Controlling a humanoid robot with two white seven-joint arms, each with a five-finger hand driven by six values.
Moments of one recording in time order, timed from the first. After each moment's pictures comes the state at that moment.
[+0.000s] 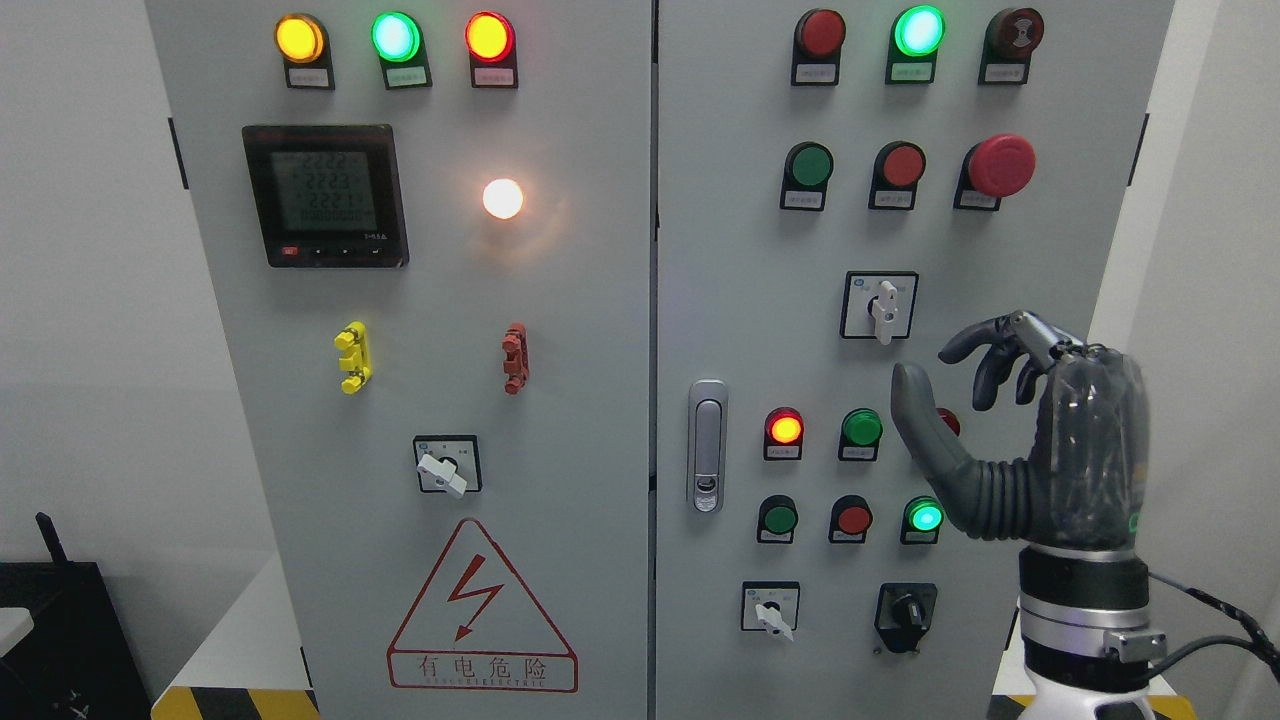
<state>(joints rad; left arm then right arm) 0.00 -0.09 0.00 0.00 0.00 -0.07 0.07 -0.49 -0.15 0.10 -1.94 0.71 -0.06 -0.31</state>
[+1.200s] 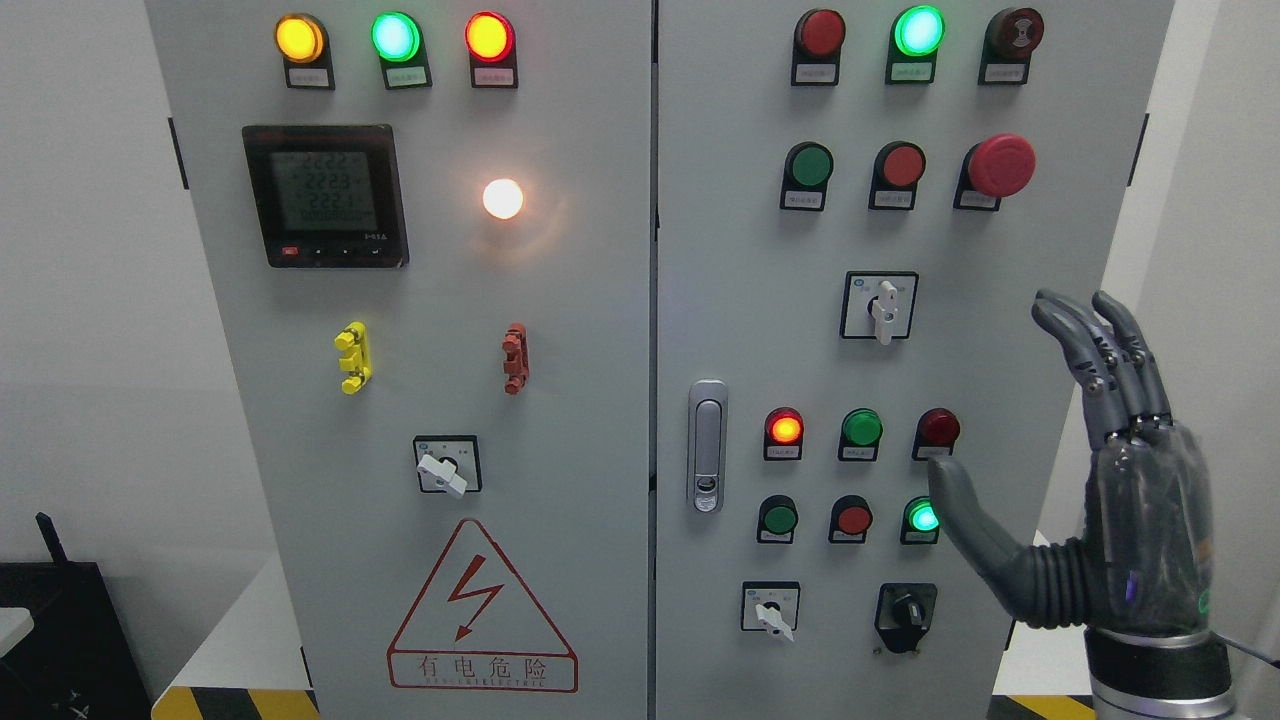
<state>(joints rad) 0.00 -0.09 0.00 0.00 0.00 -0.07 0.07 -0.37 -0.25 0.05 -2.02 0.72 -0.14 -0.30</state>
